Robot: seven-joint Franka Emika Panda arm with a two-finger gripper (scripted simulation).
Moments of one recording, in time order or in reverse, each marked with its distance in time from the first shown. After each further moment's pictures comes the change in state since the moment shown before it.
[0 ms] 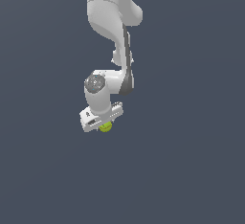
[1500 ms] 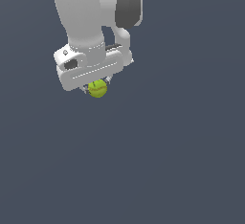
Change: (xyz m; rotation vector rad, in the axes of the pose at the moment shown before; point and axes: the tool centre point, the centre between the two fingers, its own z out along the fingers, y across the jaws) arm -0.011 -0.007 -0.256 0.000 0.001 -0.002
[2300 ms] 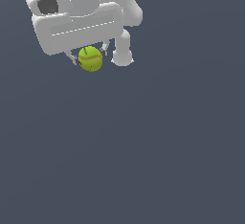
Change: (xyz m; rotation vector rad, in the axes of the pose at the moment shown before) arm -0.001 0.001 -0.114 0.000 0.000 0.000
